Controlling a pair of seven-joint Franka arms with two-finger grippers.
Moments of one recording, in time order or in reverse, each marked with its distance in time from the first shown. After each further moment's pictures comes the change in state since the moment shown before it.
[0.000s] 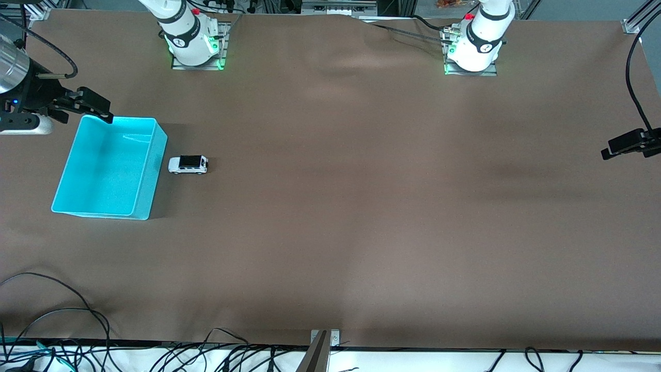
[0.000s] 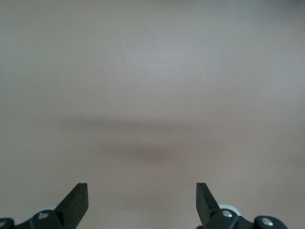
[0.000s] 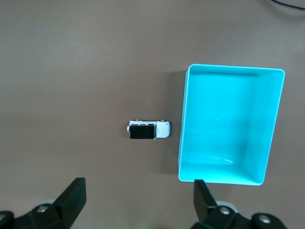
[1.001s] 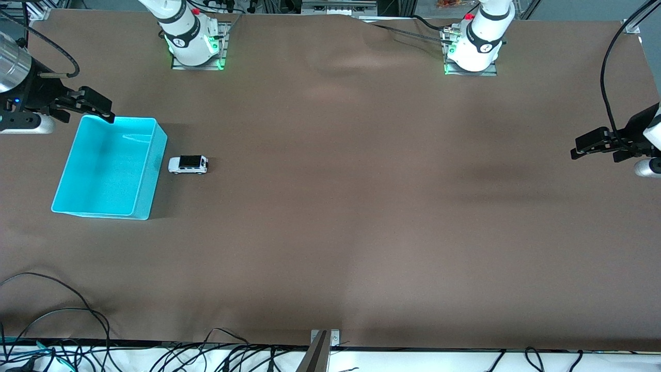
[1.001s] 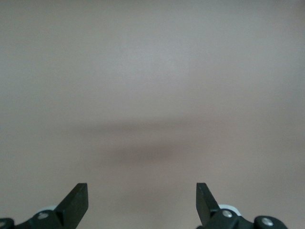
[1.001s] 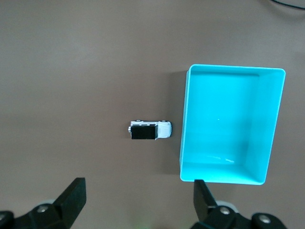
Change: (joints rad) left arm -0.001 0.000 -0.121 0.000 0.011 0.000 0.004; right arm 0.000 -0.001 0.006 0.002 0.000 0.000 0.014
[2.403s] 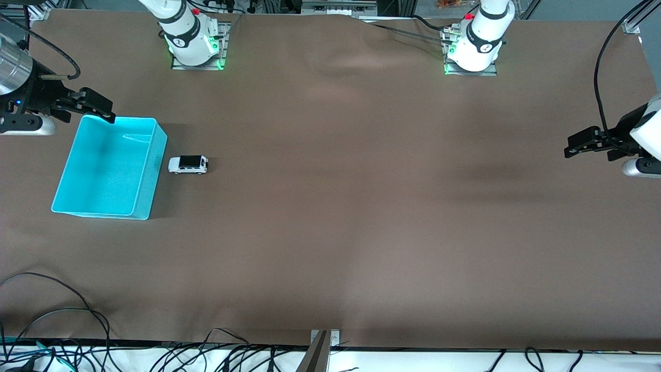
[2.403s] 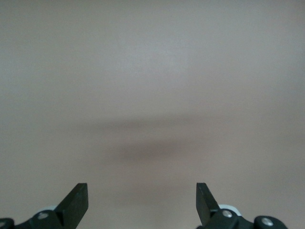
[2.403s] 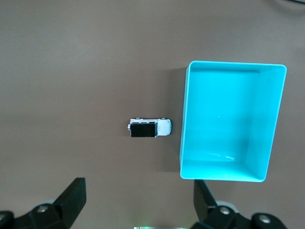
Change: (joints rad) left arm -0.202 -0.007 0.187 0.000 0.001 -0.015 0.000; right arm 0.000 0.006 -0.001 -0.001 0.000 -0.009 0.005
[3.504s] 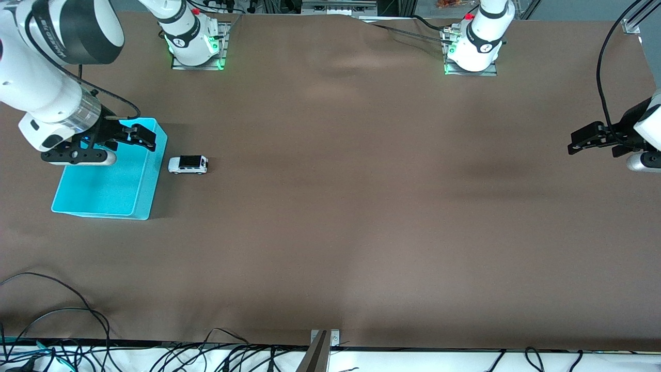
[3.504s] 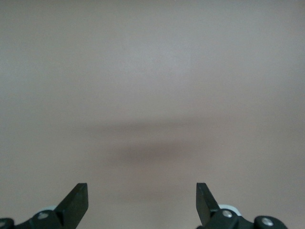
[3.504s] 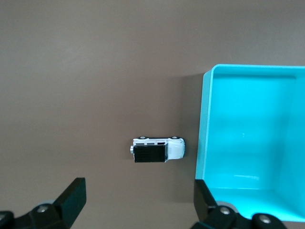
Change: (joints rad) left arm -0.083 -0.019 0.089 0.000 0.000 -0.008 0.000; right arm 0.002 -0.005 0.038 -0.340 0.000 0.378 0.073
